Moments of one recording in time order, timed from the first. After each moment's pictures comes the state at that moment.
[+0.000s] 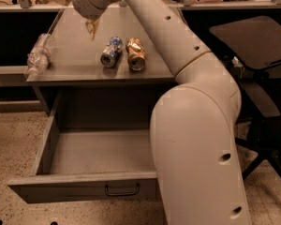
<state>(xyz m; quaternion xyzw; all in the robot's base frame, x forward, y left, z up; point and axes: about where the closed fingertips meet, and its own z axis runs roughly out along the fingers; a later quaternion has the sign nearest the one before) 0.783 0.193 0.964 -0.88 0.07 -0.19 0.43</state>
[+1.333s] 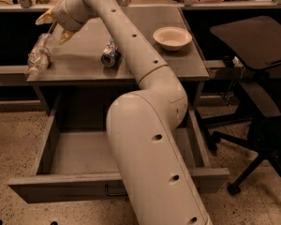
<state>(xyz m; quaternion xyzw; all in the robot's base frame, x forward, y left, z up) 0.819 0.276 0.912 -0.87 0.09 -0.13 0.47</state>
